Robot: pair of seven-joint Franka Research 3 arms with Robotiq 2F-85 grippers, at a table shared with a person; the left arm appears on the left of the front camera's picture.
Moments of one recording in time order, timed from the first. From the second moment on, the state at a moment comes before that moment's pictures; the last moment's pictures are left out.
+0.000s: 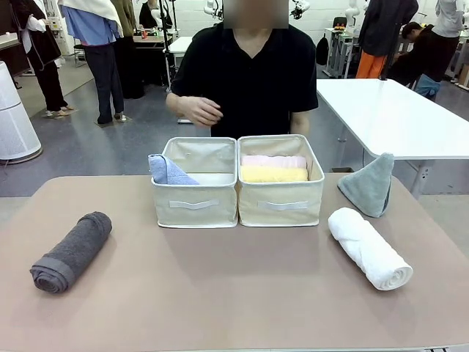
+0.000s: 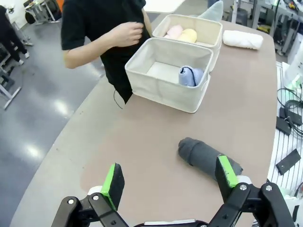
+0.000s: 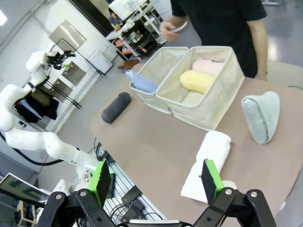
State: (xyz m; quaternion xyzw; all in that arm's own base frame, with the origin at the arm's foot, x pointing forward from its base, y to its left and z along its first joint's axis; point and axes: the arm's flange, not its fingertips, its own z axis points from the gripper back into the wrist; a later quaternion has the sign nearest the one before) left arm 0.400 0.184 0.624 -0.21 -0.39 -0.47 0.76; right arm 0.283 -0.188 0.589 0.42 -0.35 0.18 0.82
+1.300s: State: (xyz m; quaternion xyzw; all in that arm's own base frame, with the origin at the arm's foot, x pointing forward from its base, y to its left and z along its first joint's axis) left arm 0.394 0.192 0.622 -0.25 -0.38 -0.47 0.75; right arm 0.283 -0.188 0.589 0.42 -0.35 0.18 0.82
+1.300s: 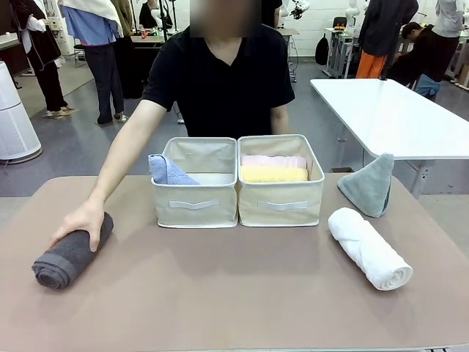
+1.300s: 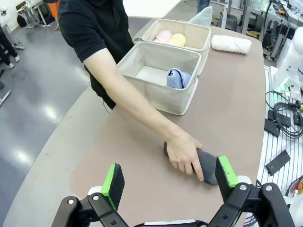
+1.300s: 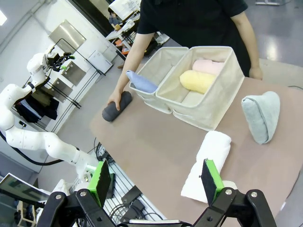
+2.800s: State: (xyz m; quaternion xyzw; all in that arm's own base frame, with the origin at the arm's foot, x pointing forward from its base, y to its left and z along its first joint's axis) left arm 0.395 0.192 0.621 -0.25 -0.38 -0.47 0.75; right arm 0.466 -0.037 0.618 0.17 -0.08 0.05 0.98
